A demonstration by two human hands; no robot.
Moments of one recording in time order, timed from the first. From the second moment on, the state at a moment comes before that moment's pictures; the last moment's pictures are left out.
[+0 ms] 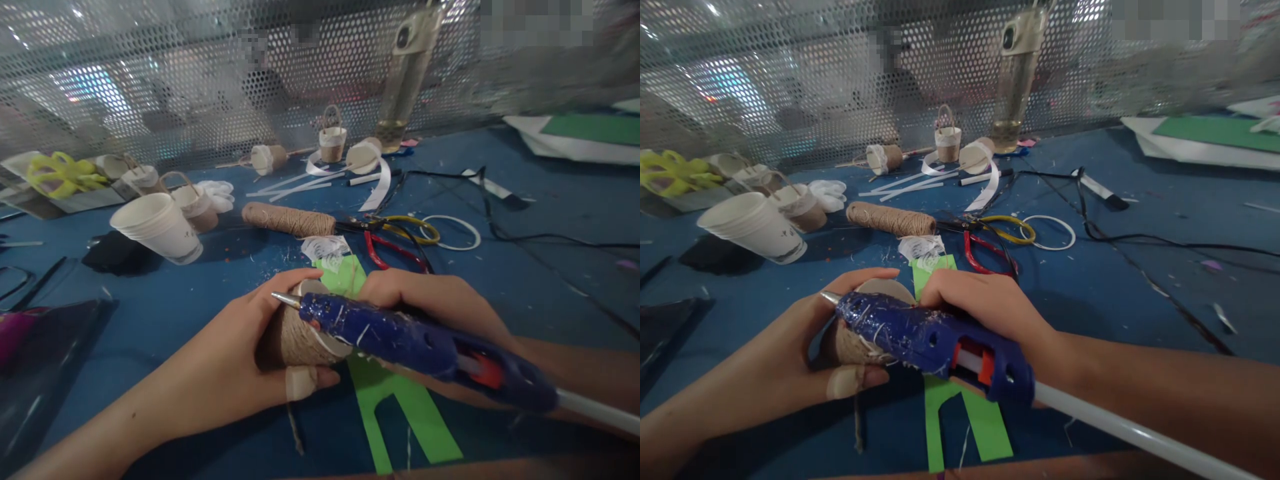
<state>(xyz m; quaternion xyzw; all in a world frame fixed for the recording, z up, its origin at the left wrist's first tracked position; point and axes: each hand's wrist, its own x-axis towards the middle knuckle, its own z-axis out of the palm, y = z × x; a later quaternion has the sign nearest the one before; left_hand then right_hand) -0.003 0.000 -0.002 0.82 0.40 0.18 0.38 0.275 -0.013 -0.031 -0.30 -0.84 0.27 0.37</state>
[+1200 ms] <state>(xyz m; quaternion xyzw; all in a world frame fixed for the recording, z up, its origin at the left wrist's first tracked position) -0.001 0.002 0.002 0.83 0.39 0.16 0.37 0.271 -0.014 -0.034 -0.28 -0.84 0.25 0.39</state>
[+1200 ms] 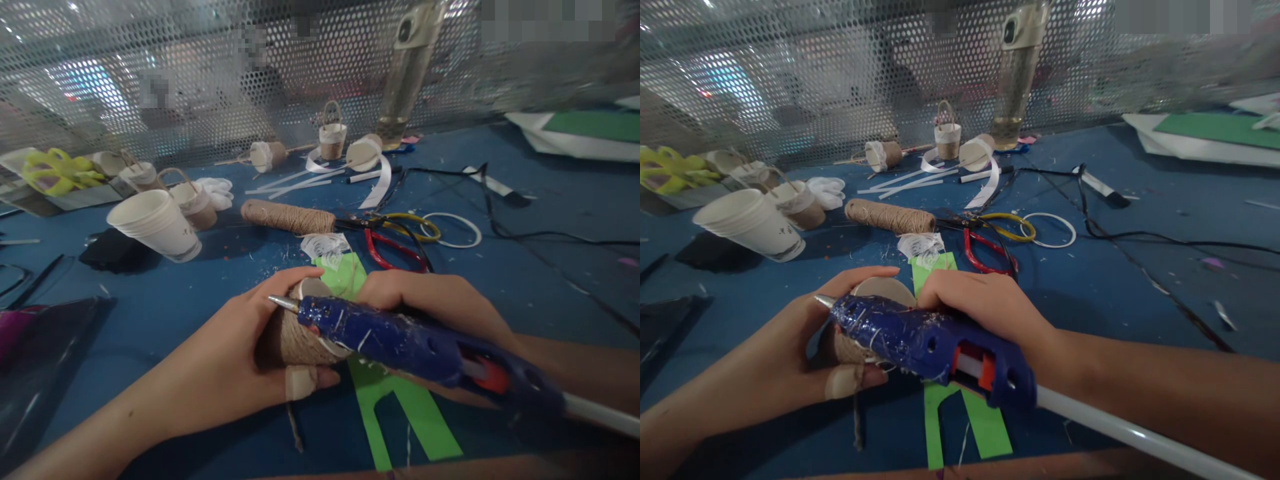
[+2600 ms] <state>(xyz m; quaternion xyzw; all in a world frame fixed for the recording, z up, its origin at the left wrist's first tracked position) 0.006 -0.003 0.005 0.80 0.40 0.18 0.40 0.278 -0.009 -0.032 -0.28 -0.84 0.35 0.32</state>
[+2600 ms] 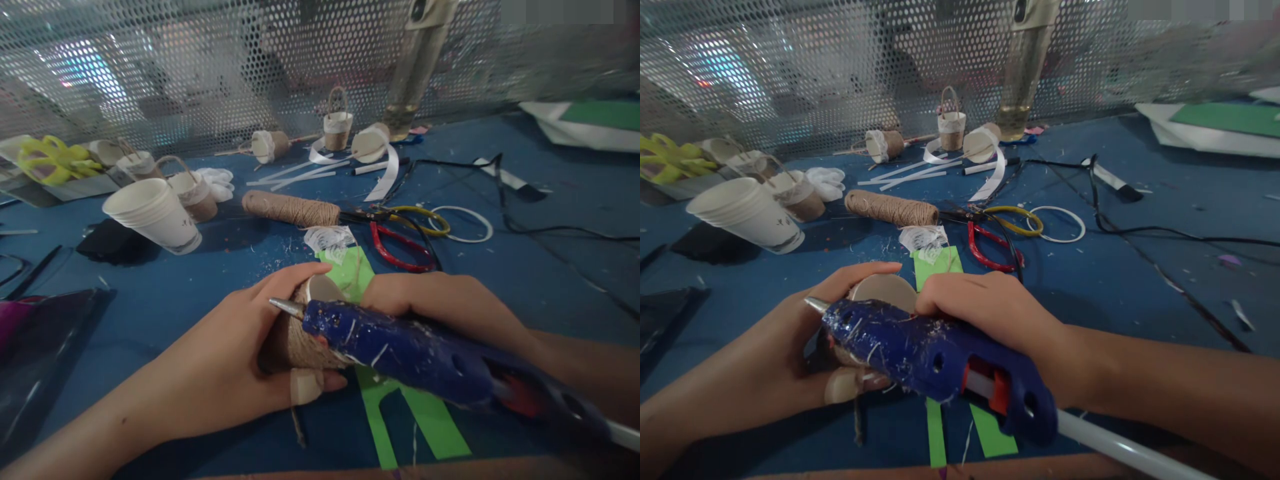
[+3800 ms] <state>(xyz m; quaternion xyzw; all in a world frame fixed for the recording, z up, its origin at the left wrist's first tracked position) 0.004 -0.003 0.003 0.80 0.40 0.19 0.40 0.281 -0.009 -0.034 -0.27 -0.84 0.35 0.32</state>
